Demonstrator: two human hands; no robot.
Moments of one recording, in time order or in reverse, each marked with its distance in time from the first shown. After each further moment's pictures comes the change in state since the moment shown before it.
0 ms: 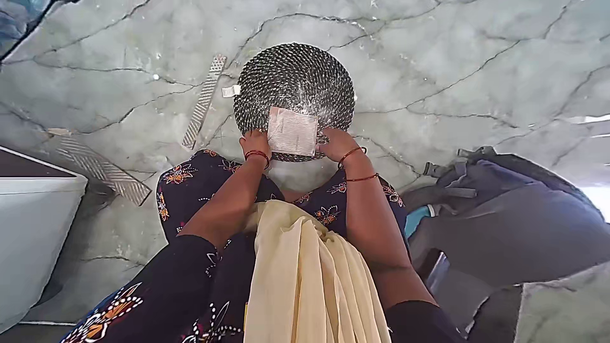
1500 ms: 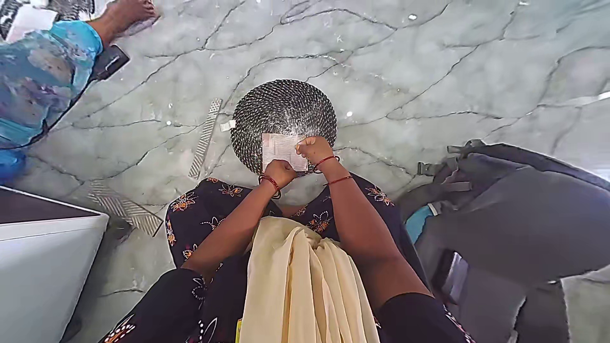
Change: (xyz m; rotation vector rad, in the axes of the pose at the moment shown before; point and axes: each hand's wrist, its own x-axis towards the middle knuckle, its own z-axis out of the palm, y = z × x) left_hand -0.073 0.056 -0.035 -0.485 -0.257 0.214; right_hand 0.009 -0.011 0.010 0.772 0.237 -0.054
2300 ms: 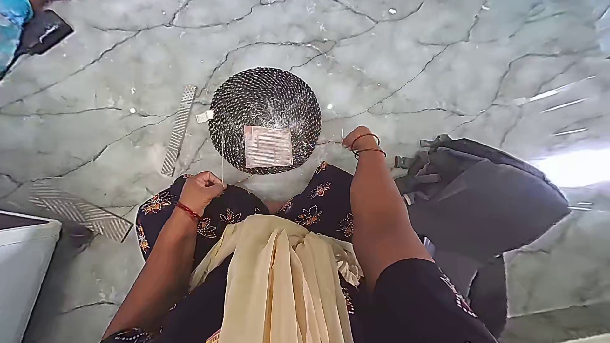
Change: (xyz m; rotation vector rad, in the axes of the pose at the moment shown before) left_hand -0.079 -0.096 -0.069 -0.353 0.318 0.027; right_hand 0.021 0.053 -0.126 -0.581 0.191 0.543
